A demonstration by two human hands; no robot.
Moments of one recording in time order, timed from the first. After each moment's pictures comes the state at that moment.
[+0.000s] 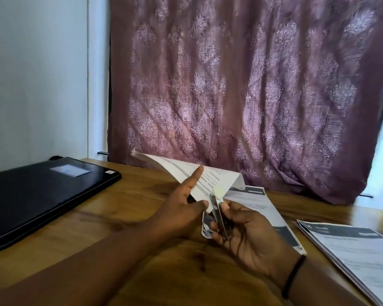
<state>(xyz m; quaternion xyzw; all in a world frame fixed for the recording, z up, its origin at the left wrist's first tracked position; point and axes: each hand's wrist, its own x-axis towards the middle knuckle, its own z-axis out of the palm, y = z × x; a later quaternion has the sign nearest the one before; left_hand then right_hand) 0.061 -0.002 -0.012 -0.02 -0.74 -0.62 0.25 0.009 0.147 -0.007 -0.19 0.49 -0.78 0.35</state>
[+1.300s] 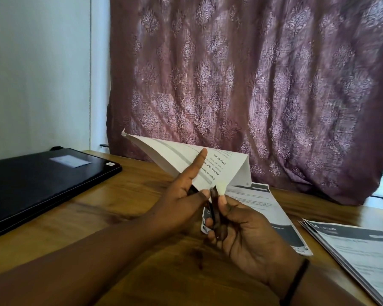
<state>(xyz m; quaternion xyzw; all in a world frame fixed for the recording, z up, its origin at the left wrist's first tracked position) 0.066 0.007 -0.013 -0.11 -0.71 -0.63 0.29 0.015 0.141 -0.013 -0.23 0.47 -0.77 0.37</state>
